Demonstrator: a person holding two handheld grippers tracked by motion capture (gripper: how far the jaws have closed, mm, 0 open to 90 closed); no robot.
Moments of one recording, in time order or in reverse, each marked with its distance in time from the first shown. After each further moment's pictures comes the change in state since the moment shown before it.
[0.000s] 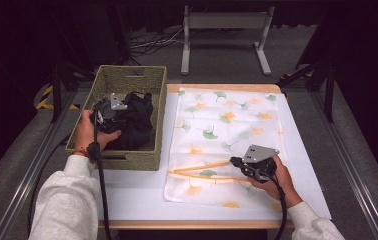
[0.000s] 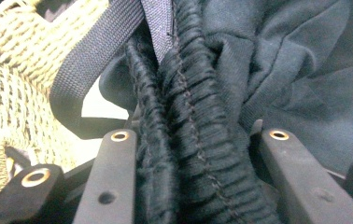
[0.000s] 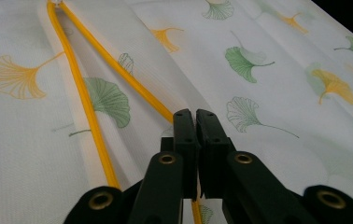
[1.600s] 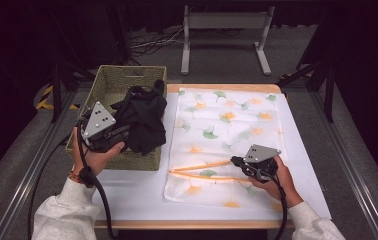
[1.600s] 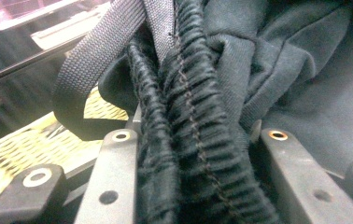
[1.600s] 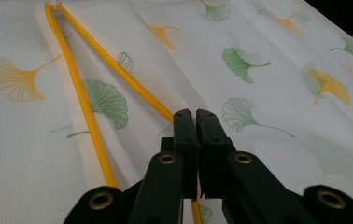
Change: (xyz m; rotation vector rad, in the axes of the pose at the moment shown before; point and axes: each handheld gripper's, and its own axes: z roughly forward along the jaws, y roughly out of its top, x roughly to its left) left arm -0.059 0.002 -0.093 -0.494 -0.102 -0.006; right arm -0.001 -0.001 -0.002 -0.009 -0.006 0.008
